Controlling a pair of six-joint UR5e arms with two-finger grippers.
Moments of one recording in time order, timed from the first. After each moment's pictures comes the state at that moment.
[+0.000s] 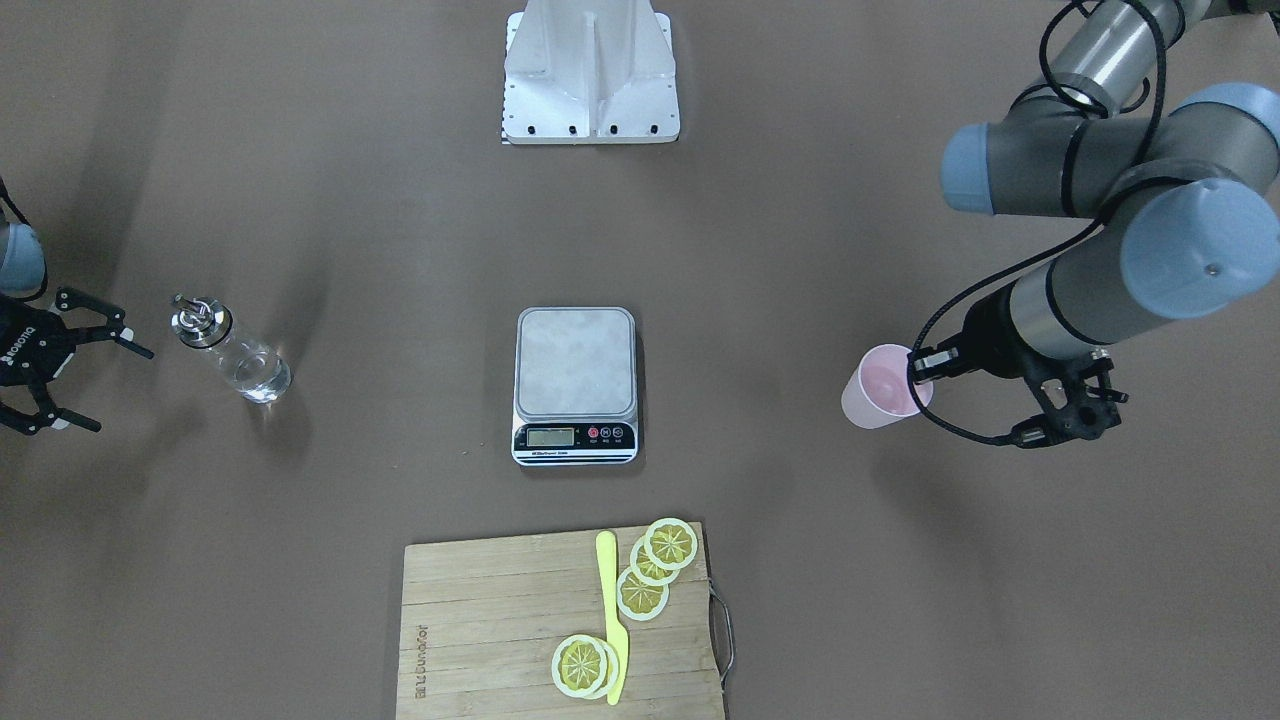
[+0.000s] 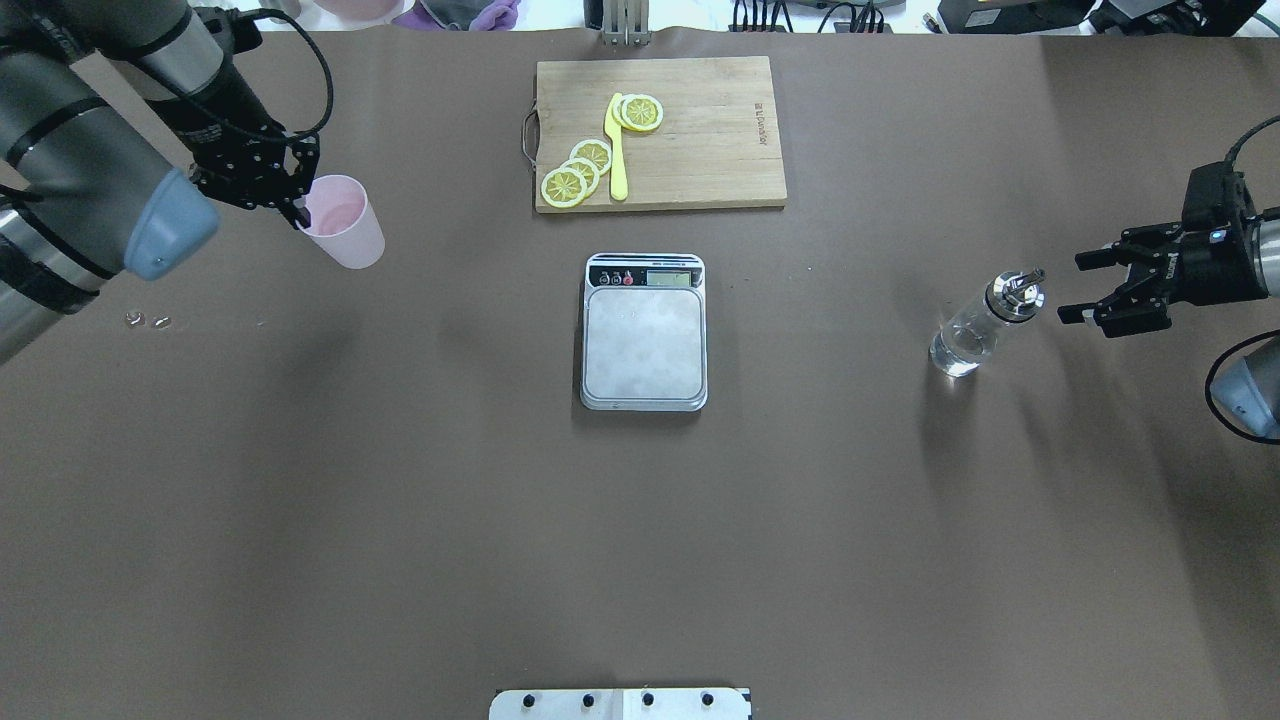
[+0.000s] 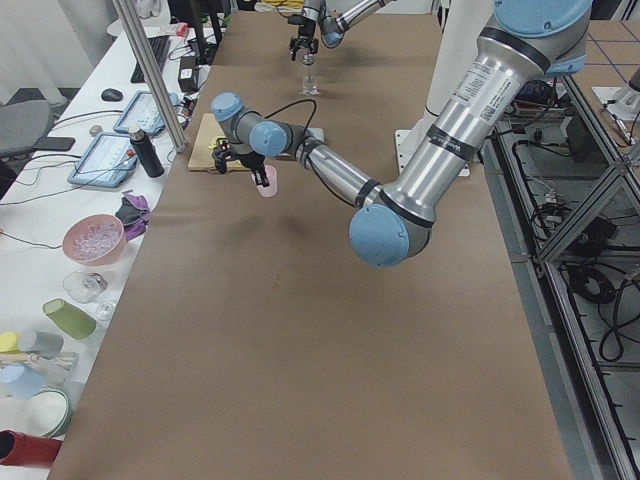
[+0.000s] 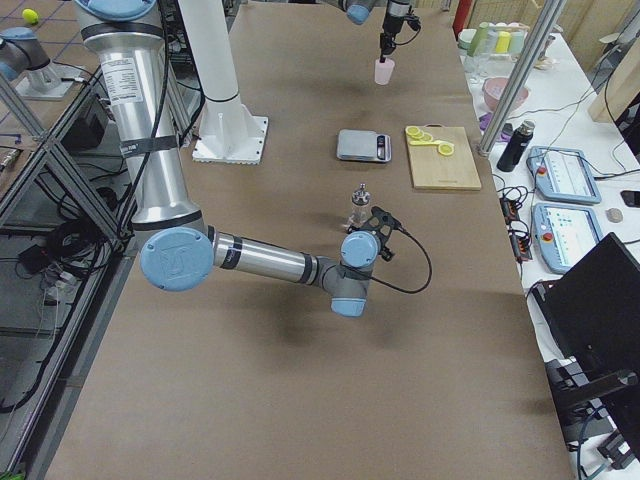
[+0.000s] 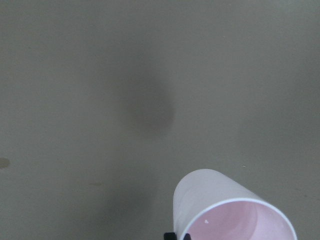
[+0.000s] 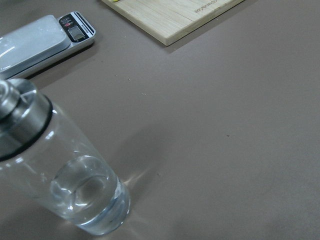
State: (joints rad) left arm -1.02 -2.17 -1.55 -1.47 -2.43 -0.98; right arm 1.09 -1.39 1.09 0.14 2.44 0.42
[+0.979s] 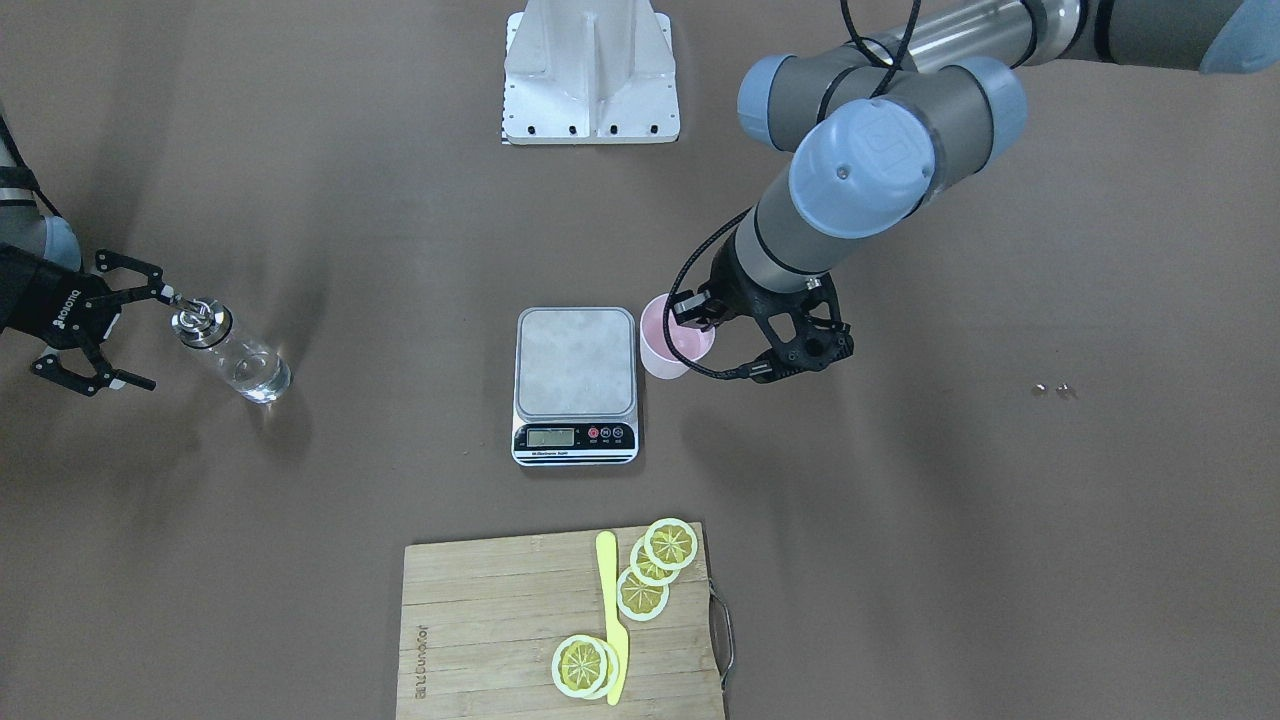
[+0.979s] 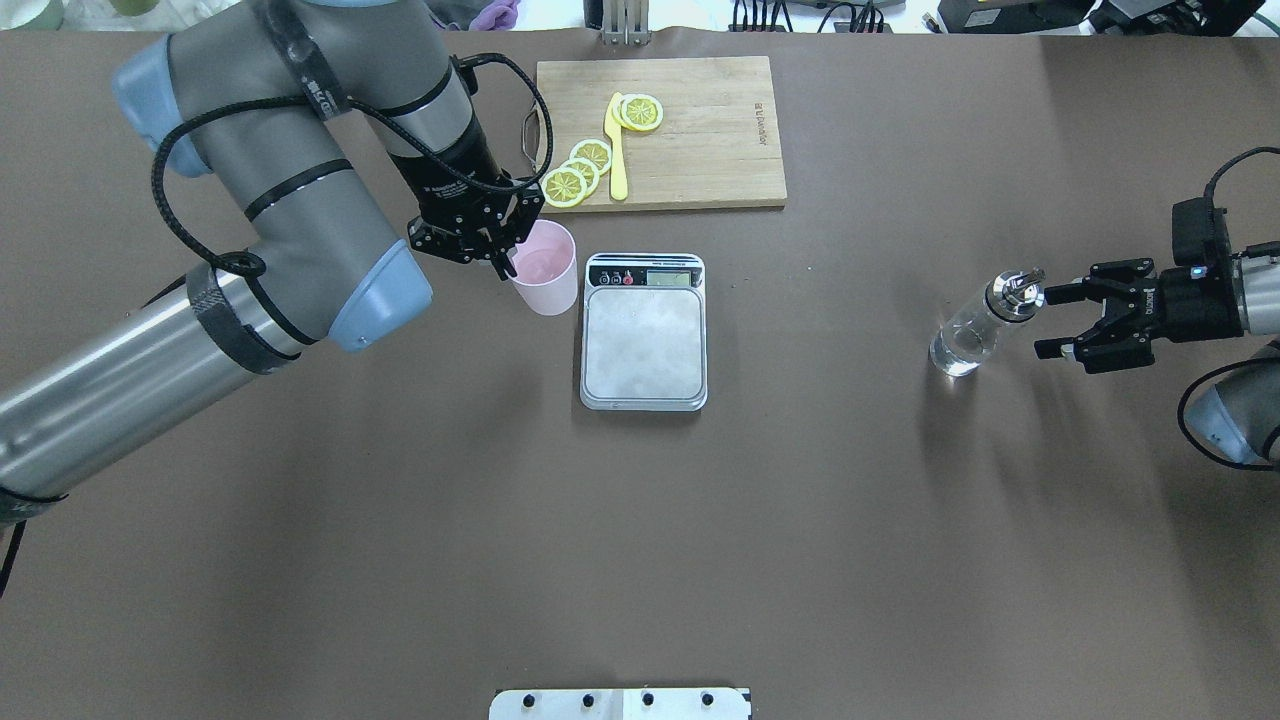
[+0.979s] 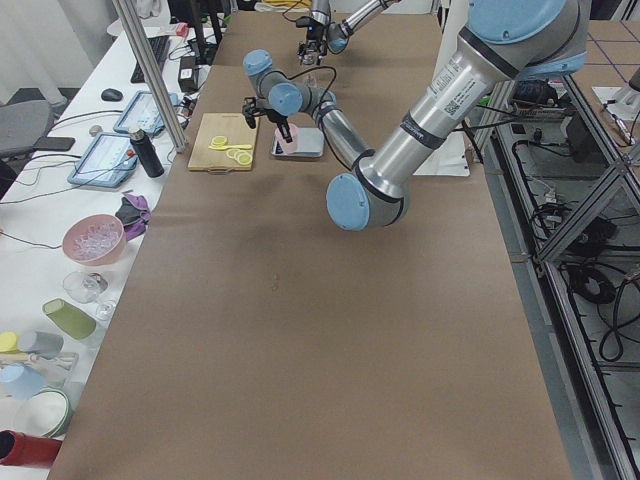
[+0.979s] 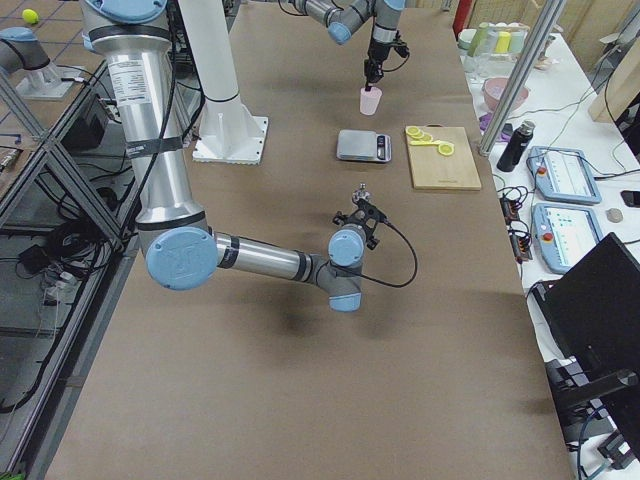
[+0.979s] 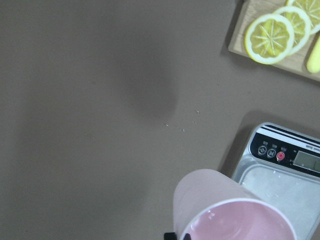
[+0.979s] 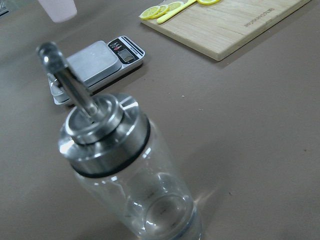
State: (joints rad) left arm -0.81 -2.40 -1.53 -1.49 -2.35 -1.33; right arm 1.02 -1.39 1.10 0.31 2.43 0.58
